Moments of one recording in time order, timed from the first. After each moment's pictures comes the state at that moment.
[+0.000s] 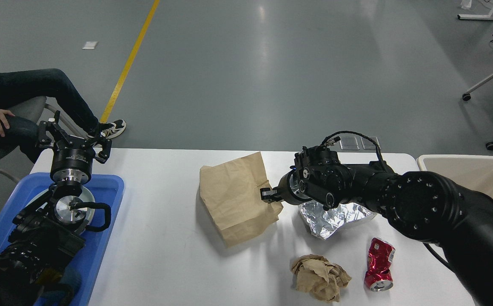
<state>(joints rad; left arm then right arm) -0.75 0.14 -0.98 -0.17 -0.15 -0.54 -0.48 1.24 0.19 -0.88 0.46 -0.37 0.41 -0.02</state>
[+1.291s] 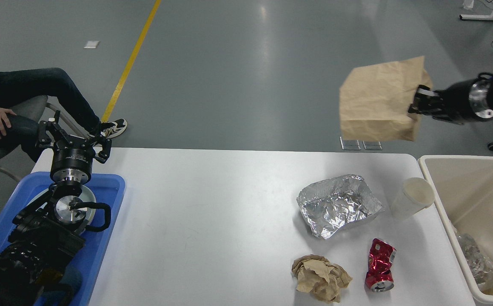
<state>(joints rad) -0.75 0.14 -0.98 -0.17 -0.16 -0.54 -0.48 1.55 -0.65 -0.75 0.76 -0.36 0.44 0.10</state>
